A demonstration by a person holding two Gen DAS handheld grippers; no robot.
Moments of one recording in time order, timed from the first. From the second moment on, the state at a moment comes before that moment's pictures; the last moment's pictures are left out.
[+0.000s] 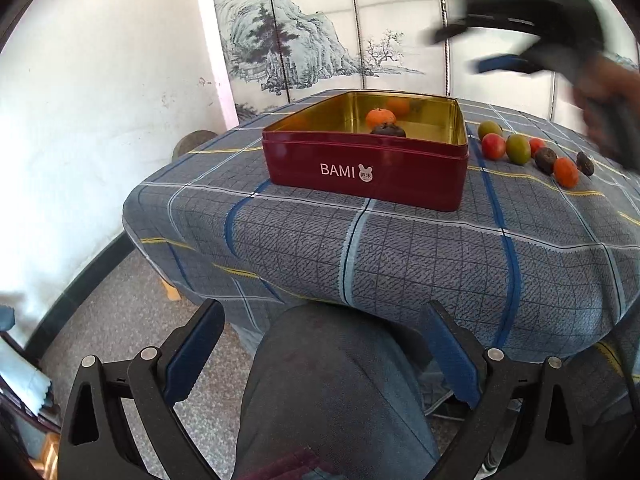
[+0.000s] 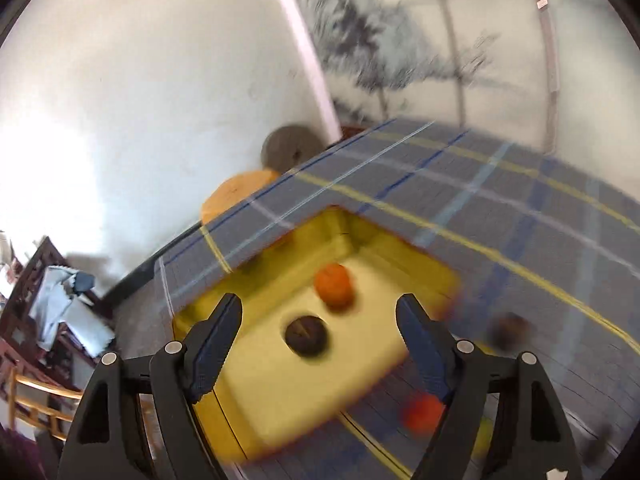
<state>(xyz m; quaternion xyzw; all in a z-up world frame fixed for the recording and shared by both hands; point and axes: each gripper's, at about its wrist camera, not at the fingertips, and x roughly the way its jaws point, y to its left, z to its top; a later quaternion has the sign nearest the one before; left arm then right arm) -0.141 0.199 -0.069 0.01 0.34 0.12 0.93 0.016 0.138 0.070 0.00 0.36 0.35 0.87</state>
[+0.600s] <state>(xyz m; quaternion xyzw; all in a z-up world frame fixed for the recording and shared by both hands) -0.136 0.176 -0.071 0.06 0.35 0.12 0.93 -0.026 0.025 -0.007 -0.04 0.42 0.26 0.87</state>
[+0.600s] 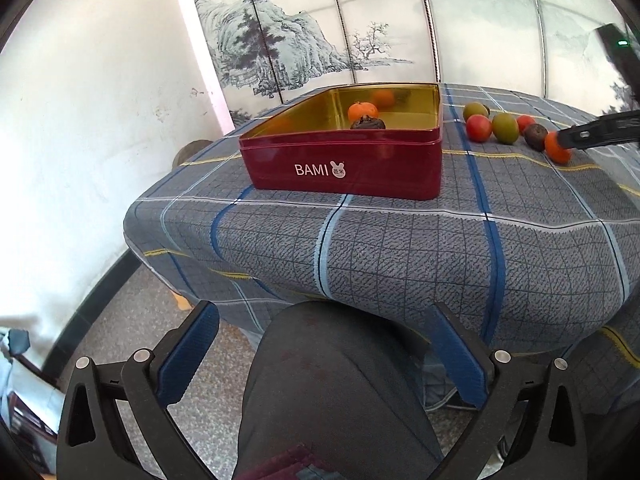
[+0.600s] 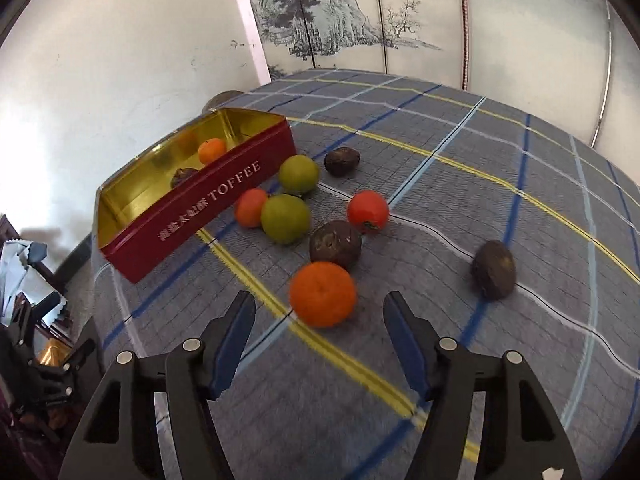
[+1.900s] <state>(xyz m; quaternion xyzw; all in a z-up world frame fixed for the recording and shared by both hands) 0.088 -0.020 -0.005 0.26 0.41 -0.28 0.83 -0.050 -0.197 -0.015 0.07 0.42 0.09 0.90</state>
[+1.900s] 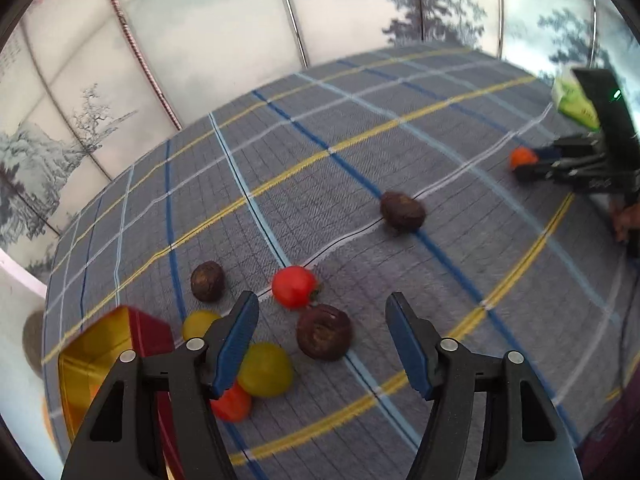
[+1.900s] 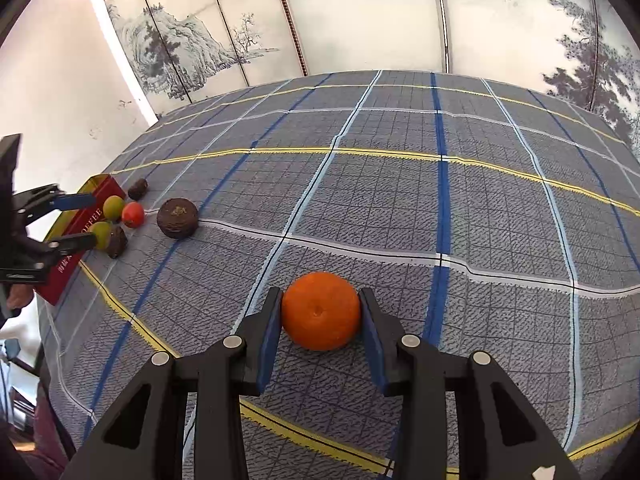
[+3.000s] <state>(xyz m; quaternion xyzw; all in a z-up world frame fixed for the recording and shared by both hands) -0.034 0.053 0.042 0.12 0.37 -0.08 0.92 -0.050 -0.185 -0.015 0.04 0.43 0.07 0.90</state>
